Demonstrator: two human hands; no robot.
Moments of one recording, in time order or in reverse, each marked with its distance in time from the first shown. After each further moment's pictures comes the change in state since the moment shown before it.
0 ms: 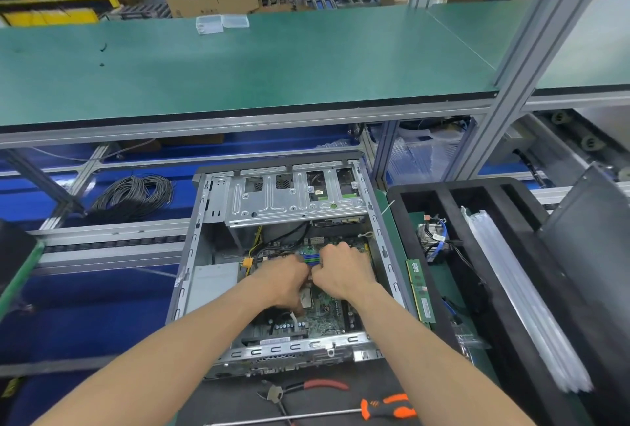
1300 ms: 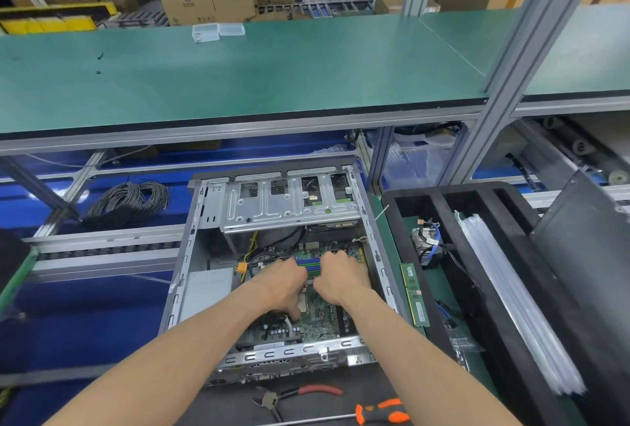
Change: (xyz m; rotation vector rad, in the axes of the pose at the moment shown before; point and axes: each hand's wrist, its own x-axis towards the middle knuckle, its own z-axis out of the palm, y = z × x) left_hand 0.003 0.004 0.000 -0.038 0.035 0.046; right_hand 0.000 0.002 0.003 0.018 -0.062 0.101
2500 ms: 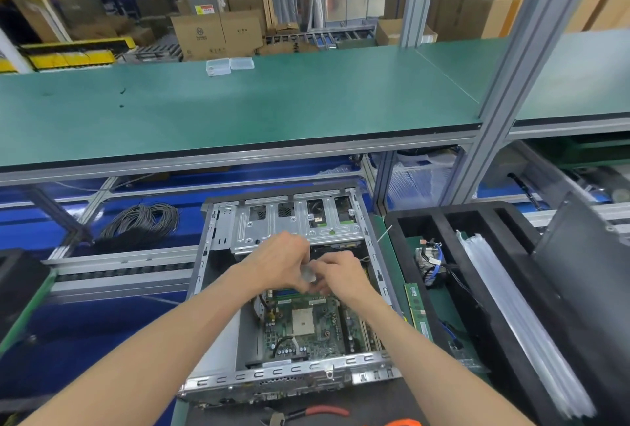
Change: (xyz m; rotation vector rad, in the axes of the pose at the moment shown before) left_hand -0.028 -0.010 -0.092 -0.105 0.270 0.020; right_hand -0.015 -0.007 -0.042 1.006 0.007 0.006
